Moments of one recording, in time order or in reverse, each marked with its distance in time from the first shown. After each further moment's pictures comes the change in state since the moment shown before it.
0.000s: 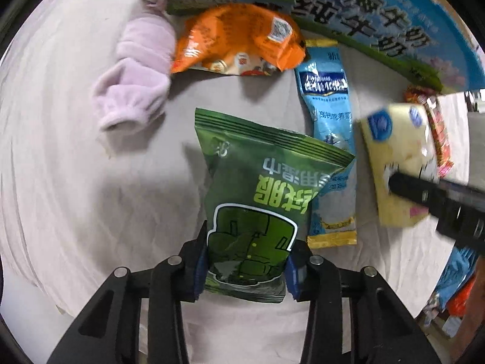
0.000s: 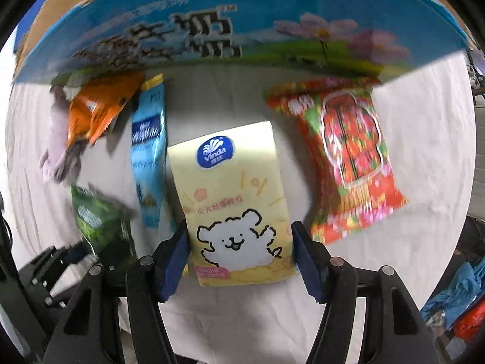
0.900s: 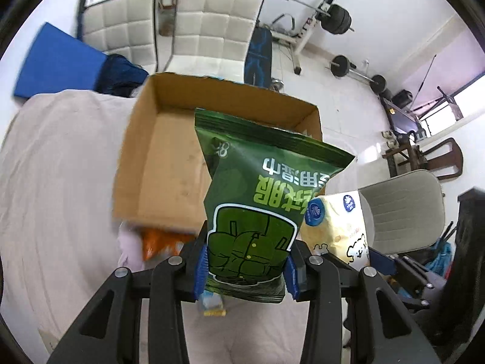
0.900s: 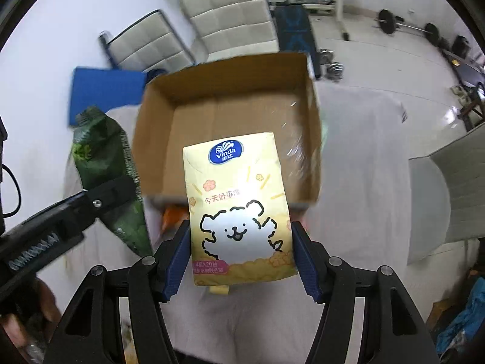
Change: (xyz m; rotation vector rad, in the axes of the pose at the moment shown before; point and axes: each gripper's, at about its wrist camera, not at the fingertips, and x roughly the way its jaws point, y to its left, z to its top) left arm -0.243 -0.055 0.084 0.070 -0.319 -0.229; right arm -0.232 -0.041 0.009 0.071 -0.367 0.115
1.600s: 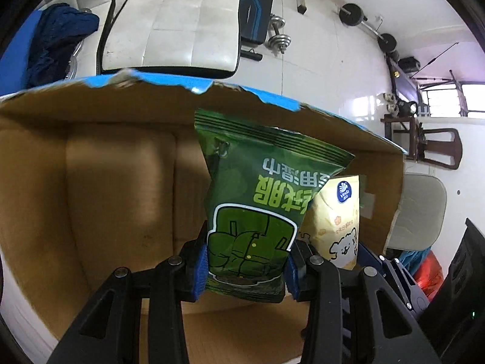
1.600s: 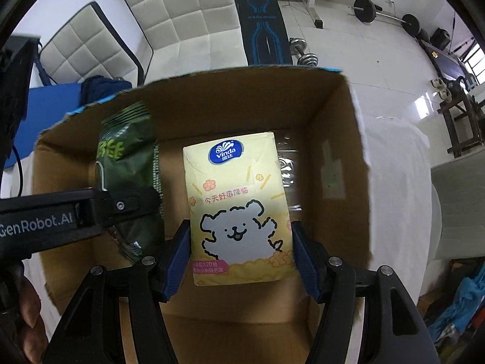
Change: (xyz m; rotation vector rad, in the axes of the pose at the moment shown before) left arm 0.197 0.015 0.145 -0.034 0.379 -0.090; right arm 0.181 -0.010 0.159 0.059 0.074 -0.184
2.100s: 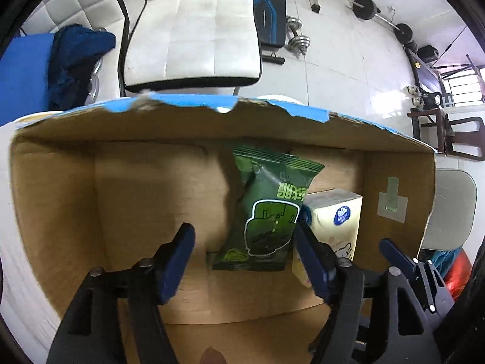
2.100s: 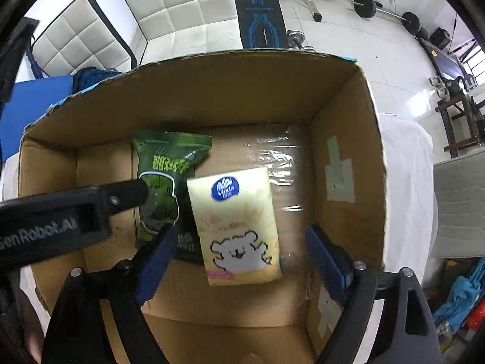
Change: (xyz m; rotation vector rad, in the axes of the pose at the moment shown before) left arm -0.012 0.004 -0.009 0.050 -0.053 0.168; right arm 0.012 0.003 0.001 -0.007 0.037 -0.034
